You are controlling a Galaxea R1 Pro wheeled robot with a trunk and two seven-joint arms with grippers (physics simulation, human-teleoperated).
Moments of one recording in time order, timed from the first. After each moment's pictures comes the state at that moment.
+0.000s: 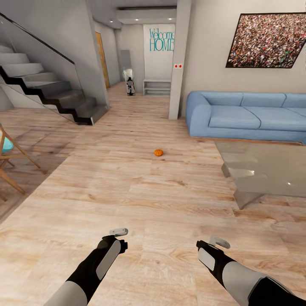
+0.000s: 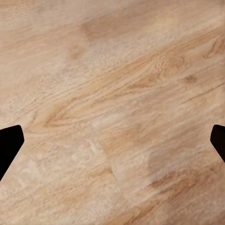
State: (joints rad) left arm -0.53 -0.06 -0.33 -0.84 0.63 0.63 0.64; right arm -0.77 0.01 0.69 -0.13 -1.07 -0.05 -0.48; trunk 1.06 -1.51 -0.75
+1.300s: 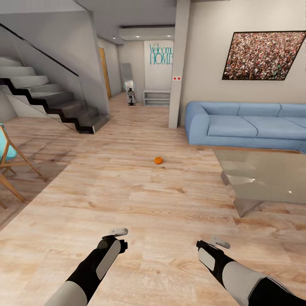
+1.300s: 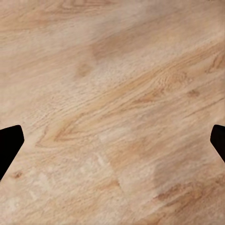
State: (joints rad) left arm -0.53 -0.06 -0.33 -0.85 0.63 0.63 0.65; right arm -0.77 0.01 0.69 -0.13 -1.07 -0.05 -0.48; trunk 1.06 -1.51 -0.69
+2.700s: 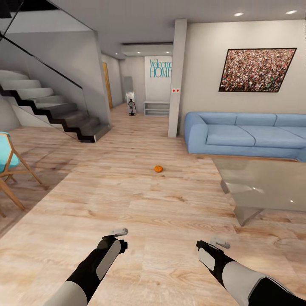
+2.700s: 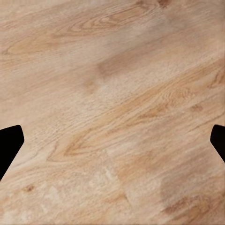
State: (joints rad) left arm -0.53 -0.06 -0.33 -0.84 0.63 0.63 0.65; right arm -0.77 0.01 0.69 -0.13 -1.07 -0.05 -0.48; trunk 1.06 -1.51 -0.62
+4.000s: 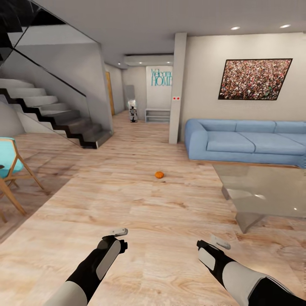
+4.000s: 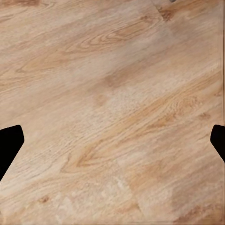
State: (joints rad) left arm -0.53 -0.06 -0.33 -0.84 0.62 0.63 0.65; right arm -0.77 0.01 0.69 -0.13 -1.10 -0.07 -0.48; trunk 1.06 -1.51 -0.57
